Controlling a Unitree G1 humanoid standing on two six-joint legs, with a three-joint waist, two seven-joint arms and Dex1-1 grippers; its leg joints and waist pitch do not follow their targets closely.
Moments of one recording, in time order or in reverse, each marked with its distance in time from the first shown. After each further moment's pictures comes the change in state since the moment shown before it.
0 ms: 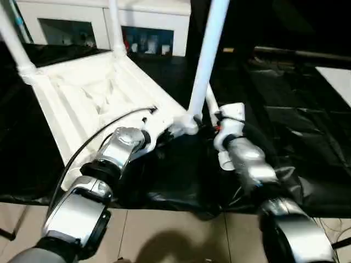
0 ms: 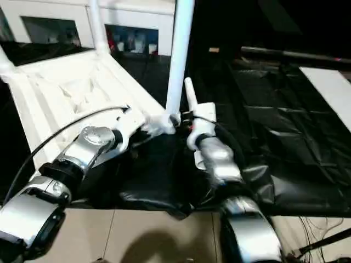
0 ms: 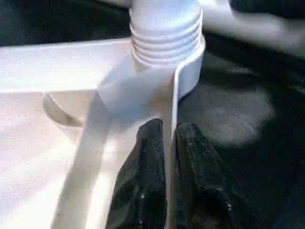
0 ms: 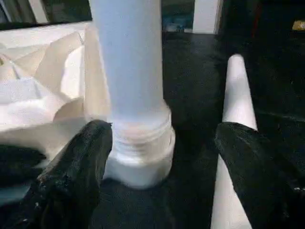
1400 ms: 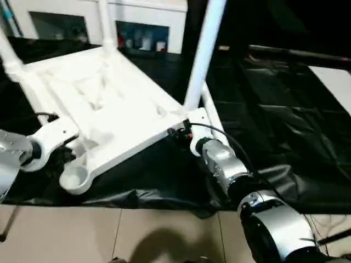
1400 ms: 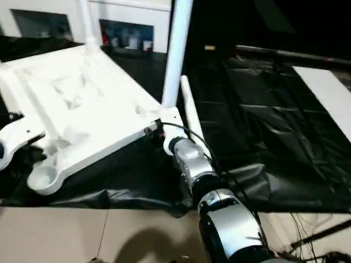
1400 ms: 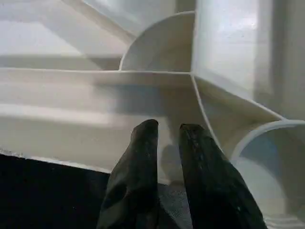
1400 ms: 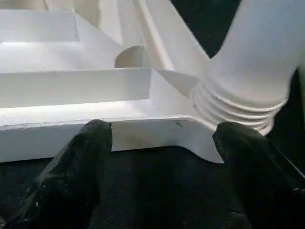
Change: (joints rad) left arm 0.498 0.754 0.049 -0.940 0.032 0.689 -0.393; right arm -0.162 0.114 0.094 0.272 -0.139 -0.037 -0.076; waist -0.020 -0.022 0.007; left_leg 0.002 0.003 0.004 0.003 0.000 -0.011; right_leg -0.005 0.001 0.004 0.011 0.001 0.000
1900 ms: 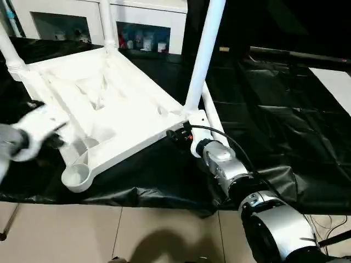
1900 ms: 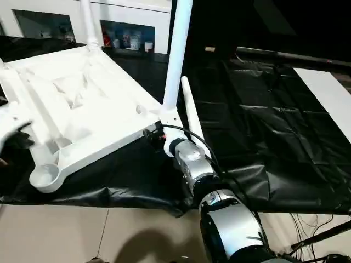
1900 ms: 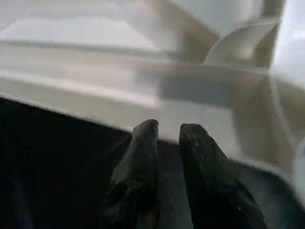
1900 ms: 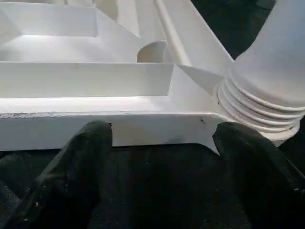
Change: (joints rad) left arm -0.035 0.062 0.051 -0.018 0.024 0.059 0.073; right arm 0.000 0.005 0.004 0.039 -0.015 -0.039 0.032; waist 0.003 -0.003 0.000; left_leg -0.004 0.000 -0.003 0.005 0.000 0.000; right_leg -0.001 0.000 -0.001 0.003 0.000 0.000
